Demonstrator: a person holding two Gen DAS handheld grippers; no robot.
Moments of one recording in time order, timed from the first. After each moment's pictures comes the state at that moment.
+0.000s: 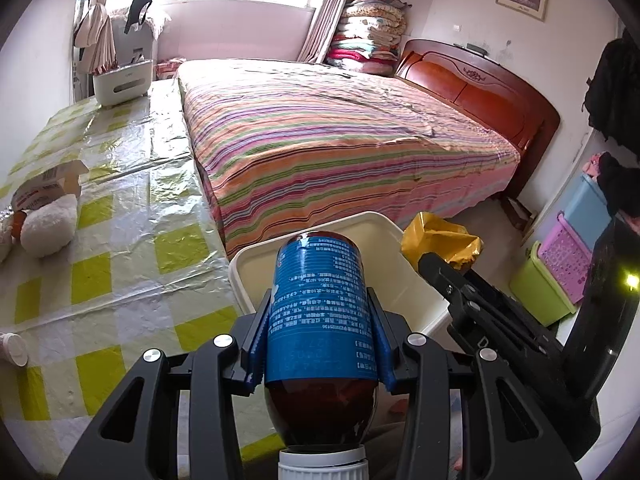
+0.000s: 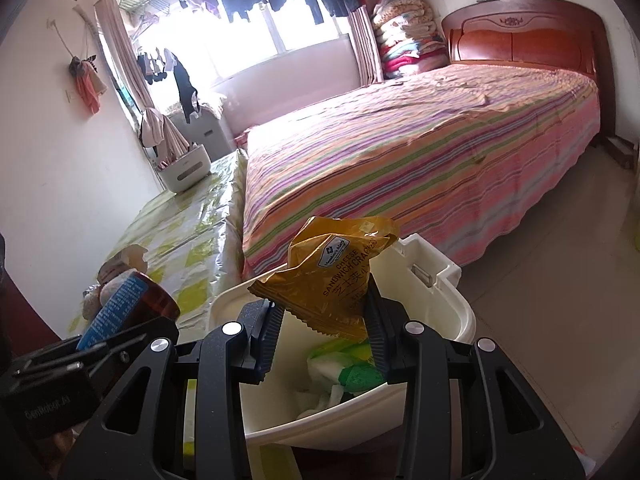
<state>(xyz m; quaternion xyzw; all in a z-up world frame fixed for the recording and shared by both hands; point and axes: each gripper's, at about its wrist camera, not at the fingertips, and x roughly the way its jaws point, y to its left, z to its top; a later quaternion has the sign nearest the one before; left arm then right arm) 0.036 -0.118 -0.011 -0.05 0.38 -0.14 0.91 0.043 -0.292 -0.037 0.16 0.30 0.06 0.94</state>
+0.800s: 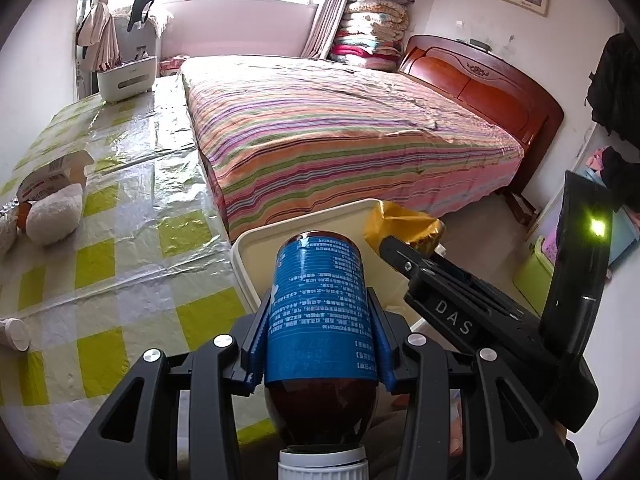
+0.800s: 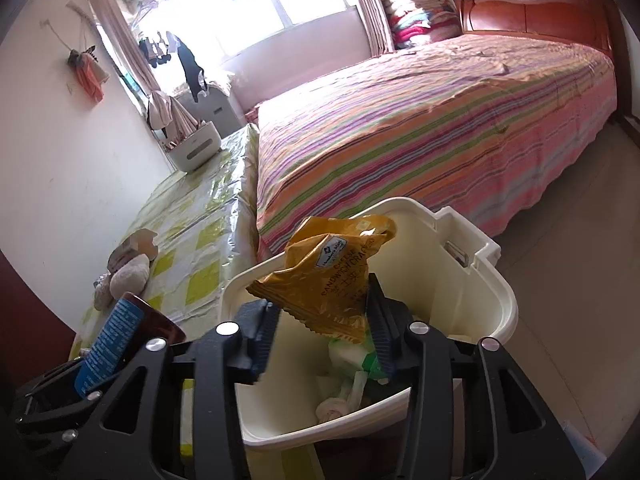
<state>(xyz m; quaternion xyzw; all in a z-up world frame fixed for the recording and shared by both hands) 0.024 -0.120 -0.017 -0.05 0.39 -0.14 0.91 0.069 -0.284 -0.050 0.17 0.35 0.09 0.92</state>
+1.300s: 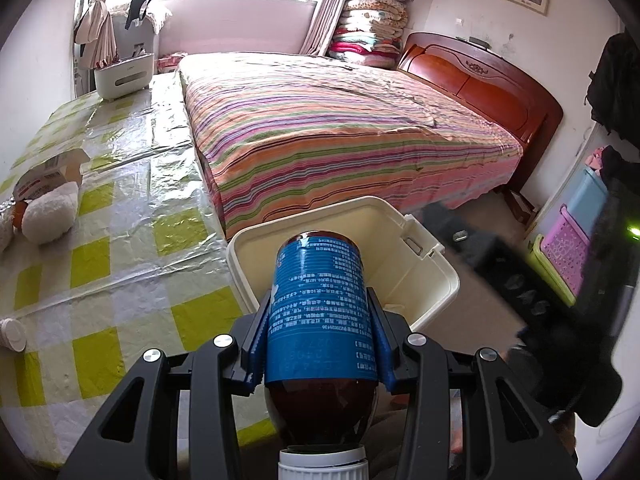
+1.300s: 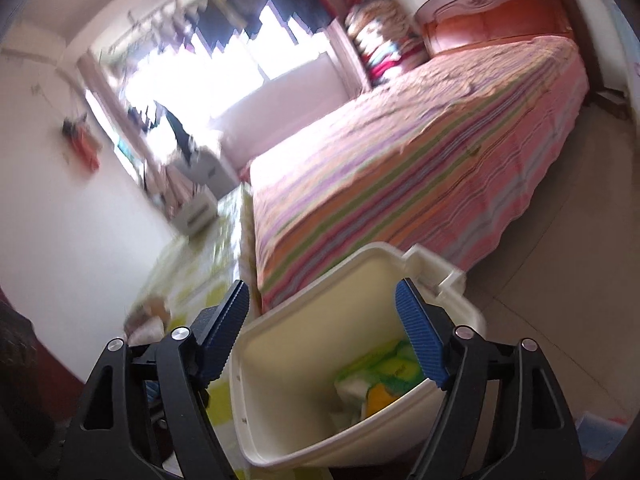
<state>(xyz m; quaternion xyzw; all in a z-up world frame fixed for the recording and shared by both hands) 0.029 -0.122 -0.019 -0.04 0.40 -0.14 0.91 0.042 -0.328 -0.029 0.25 0.26 0.06 0.93</state>
